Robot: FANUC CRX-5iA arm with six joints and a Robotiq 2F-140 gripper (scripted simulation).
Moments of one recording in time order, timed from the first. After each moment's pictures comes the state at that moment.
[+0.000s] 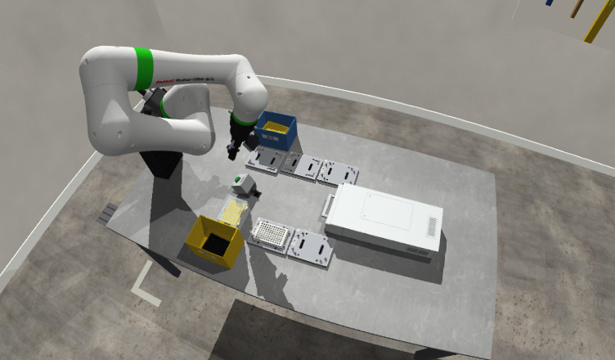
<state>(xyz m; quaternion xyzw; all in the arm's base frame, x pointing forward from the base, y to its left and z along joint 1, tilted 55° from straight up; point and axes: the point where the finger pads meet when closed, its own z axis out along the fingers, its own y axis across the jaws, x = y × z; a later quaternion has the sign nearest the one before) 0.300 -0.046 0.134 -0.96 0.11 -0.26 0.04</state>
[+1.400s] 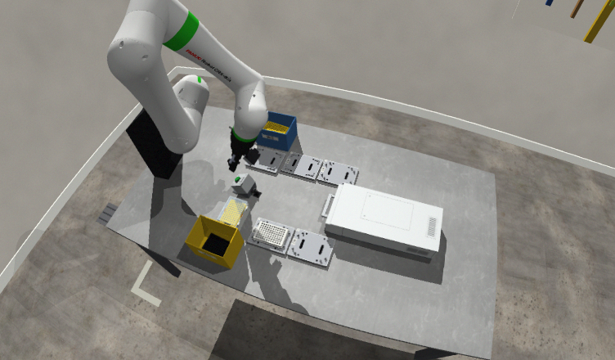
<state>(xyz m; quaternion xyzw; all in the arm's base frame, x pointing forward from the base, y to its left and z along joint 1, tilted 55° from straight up) 0.342 -0.066 0.099 -0.96 0.10 -0.26 0.05</state>
